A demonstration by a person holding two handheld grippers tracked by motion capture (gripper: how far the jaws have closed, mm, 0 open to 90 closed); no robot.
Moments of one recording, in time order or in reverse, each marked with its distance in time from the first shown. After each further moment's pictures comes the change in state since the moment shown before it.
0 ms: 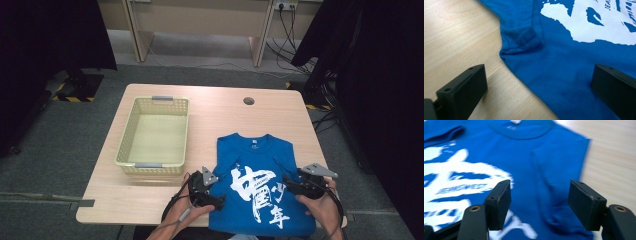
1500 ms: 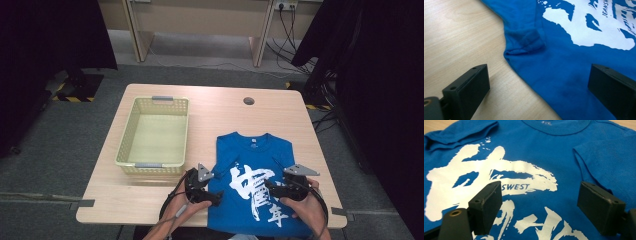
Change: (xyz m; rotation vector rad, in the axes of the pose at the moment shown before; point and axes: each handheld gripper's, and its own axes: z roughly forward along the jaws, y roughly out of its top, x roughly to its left) left arm 0.011 -0.001 -0.002 -0.027 -0.033 -0.035; right arm 0.037 0.006 0.014 0.037 0.103 0.011
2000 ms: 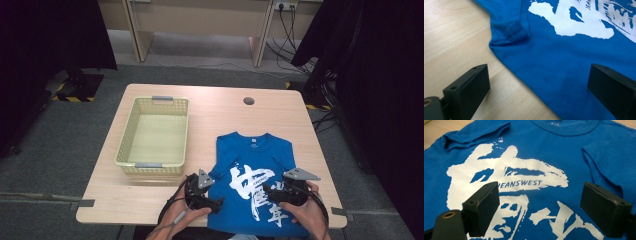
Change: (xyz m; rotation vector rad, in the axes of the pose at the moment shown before) left arm -0.011 -0.009 -0.010 0.005 -0.029 0.025; right arm 0.011 -0.005 -0.010 -0.015 0.023 -0.013
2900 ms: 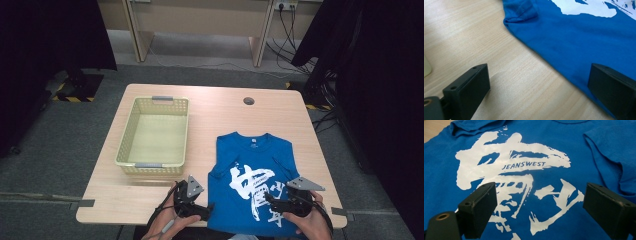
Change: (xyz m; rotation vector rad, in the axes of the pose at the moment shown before) left arm 0.006 -0.024 -0.022 -0.005 0.034 0.012; right arm 0.004 -0.021 -0.014 -0.002 0.008 0.005
